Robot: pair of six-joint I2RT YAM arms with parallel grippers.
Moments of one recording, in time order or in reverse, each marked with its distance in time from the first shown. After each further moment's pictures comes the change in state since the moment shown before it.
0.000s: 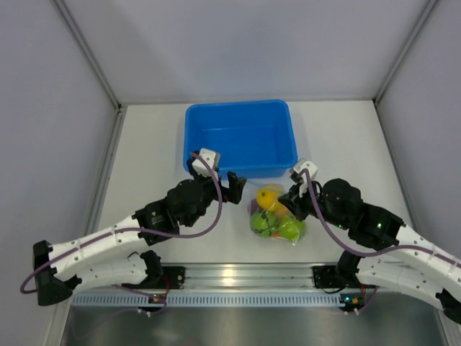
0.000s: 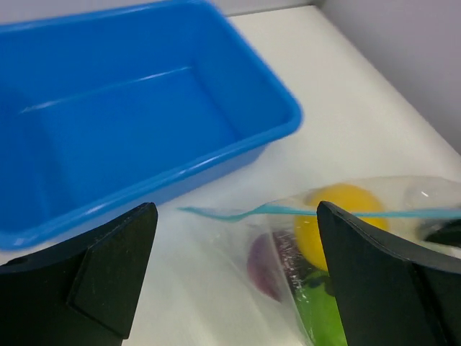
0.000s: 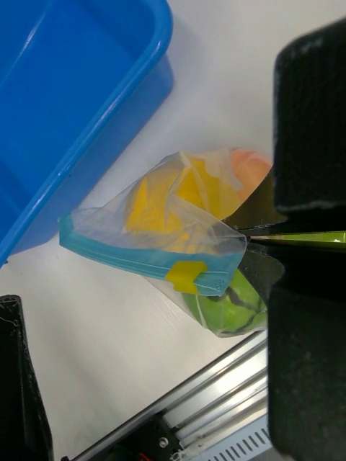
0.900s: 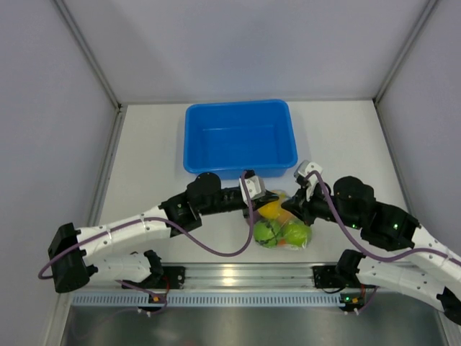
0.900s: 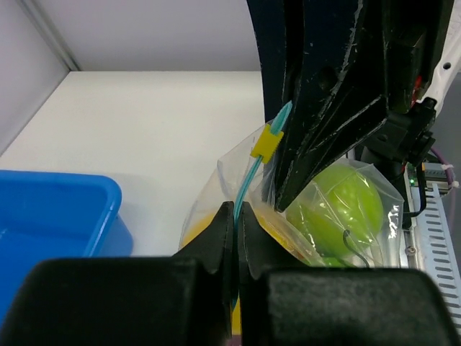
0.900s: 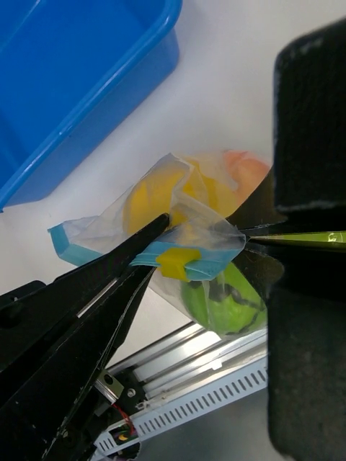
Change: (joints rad) left arm 0.035 0.216 0.016 0.366 0.930 0.528; right arm 0.000 -0.017 0.129 -0.168 -0.140 -0.029
